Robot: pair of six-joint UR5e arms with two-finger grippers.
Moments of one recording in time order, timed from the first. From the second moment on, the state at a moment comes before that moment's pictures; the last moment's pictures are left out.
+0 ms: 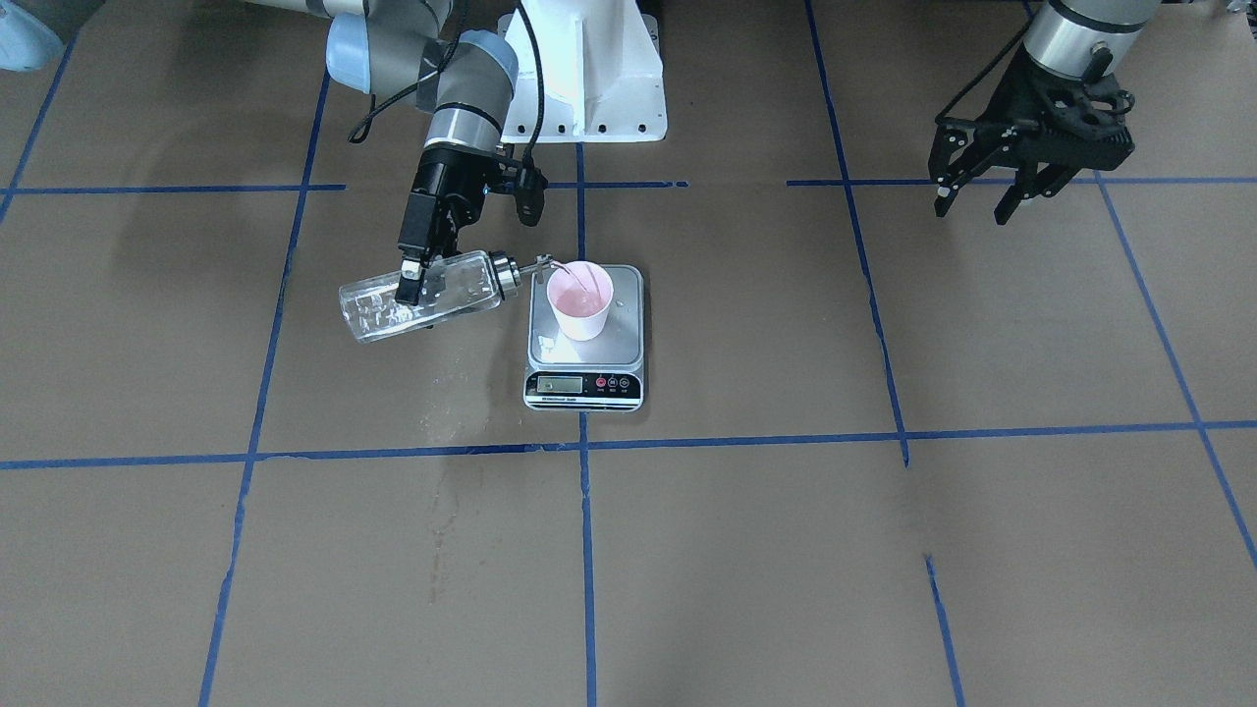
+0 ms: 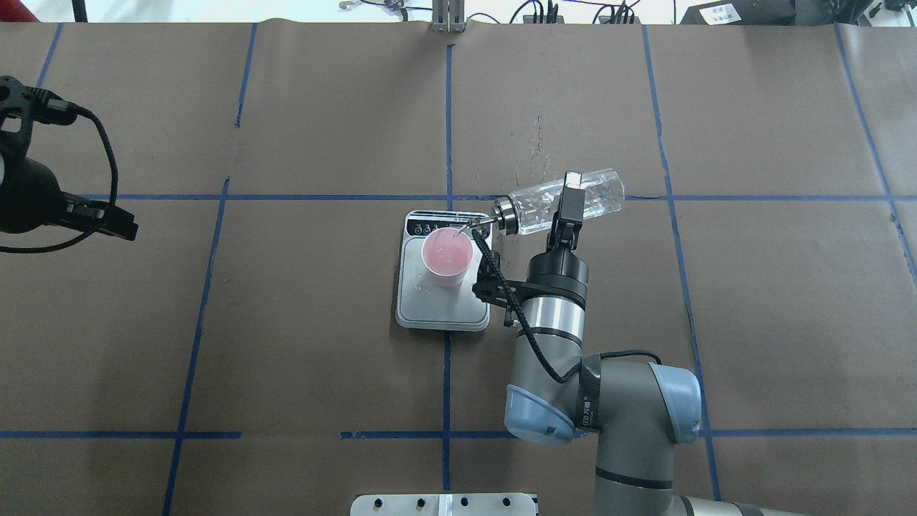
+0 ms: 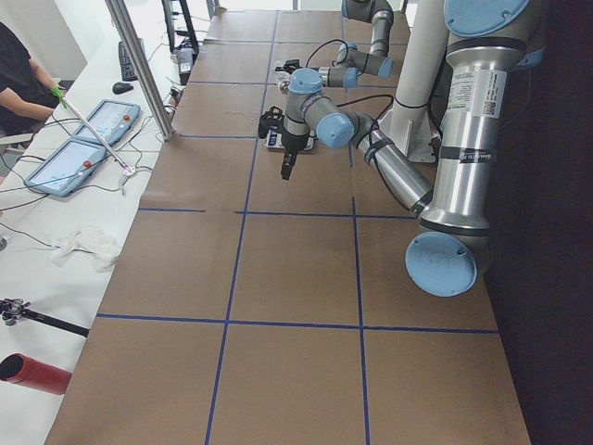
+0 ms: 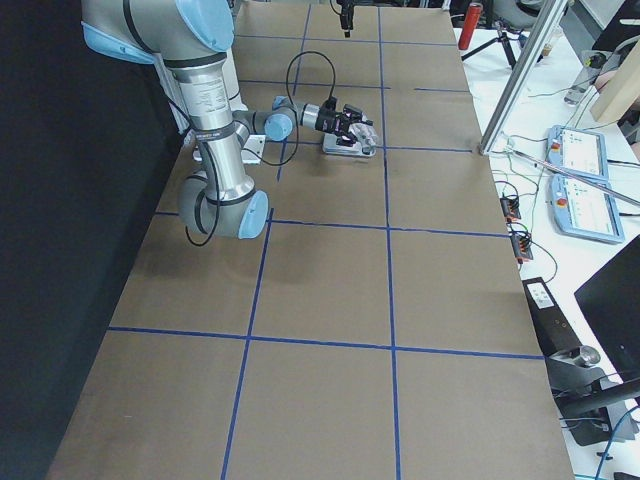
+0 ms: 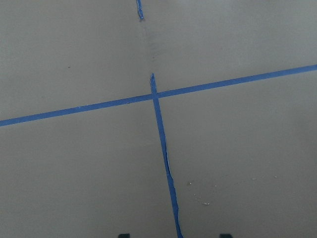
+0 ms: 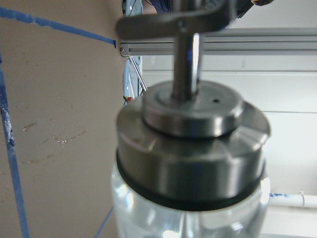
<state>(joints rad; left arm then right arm) -0.91 -1.66 -2.23 -1.55 -2.04 -0.74 0.21 -1.11 1.76 -1.73 0.31 0.33</state>
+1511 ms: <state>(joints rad) -0.90 -1.67 -2.23 -1.55 -2.04 -0.75 0.21 -1.49 1.88 -1.12 0.55 1.44</state>
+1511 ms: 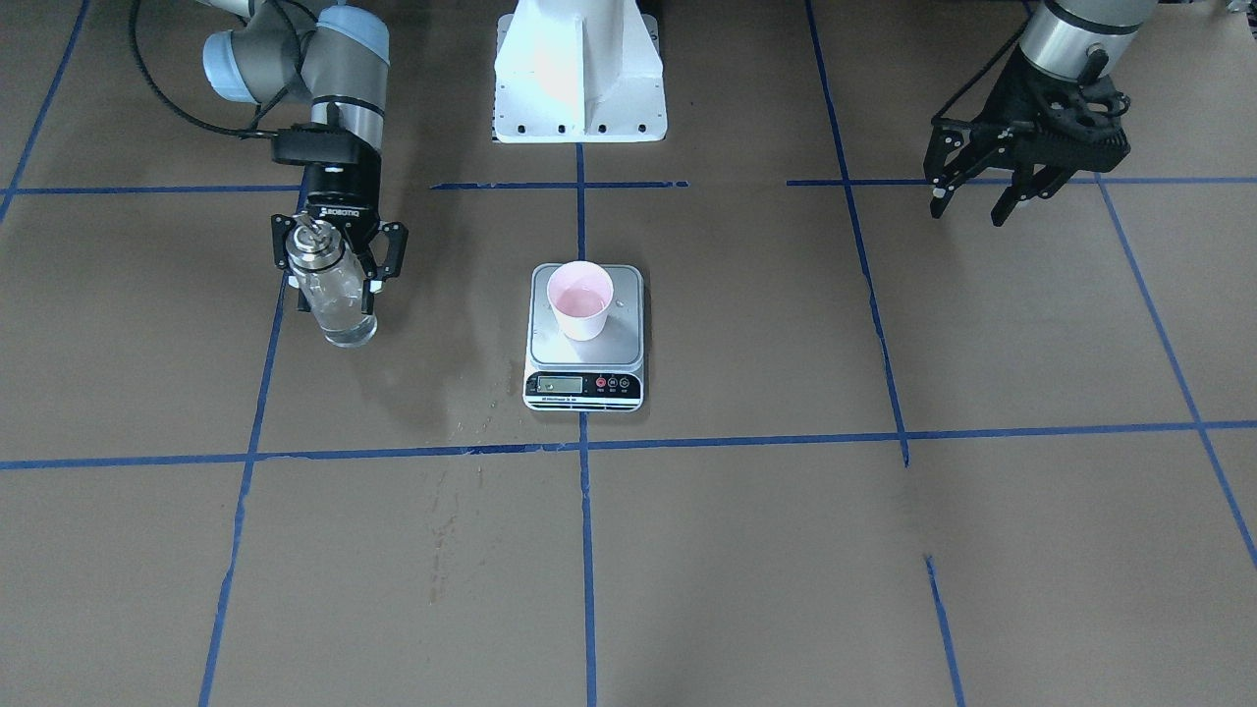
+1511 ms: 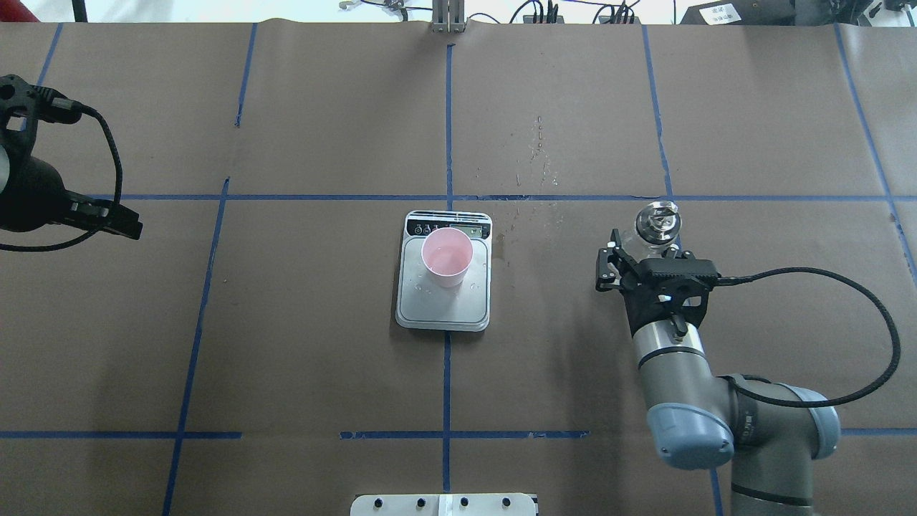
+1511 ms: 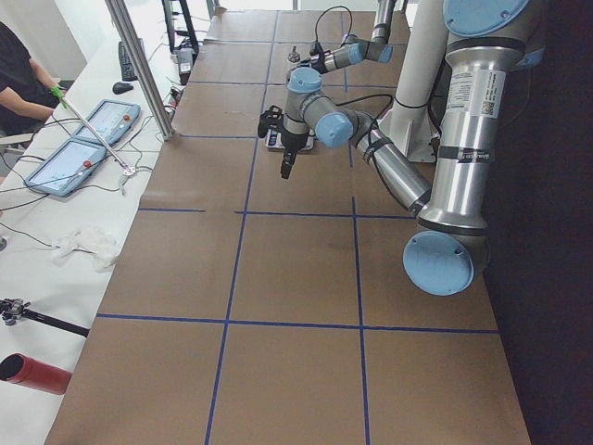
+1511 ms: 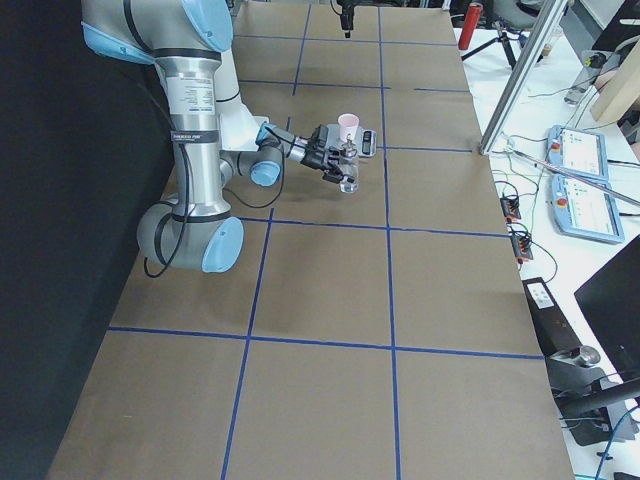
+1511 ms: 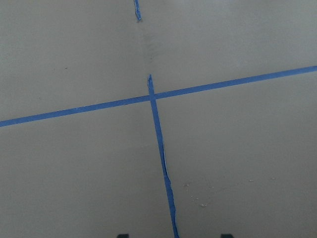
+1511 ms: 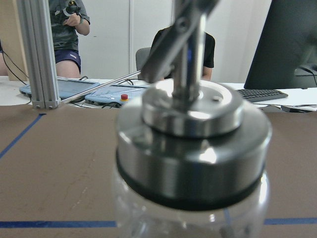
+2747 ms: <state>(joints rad) -0.91 -1.67 -2.23 -1.55 -2.04 -0.75 0.21 -1.62 1.82 -0.97 0.60 1.49</state>
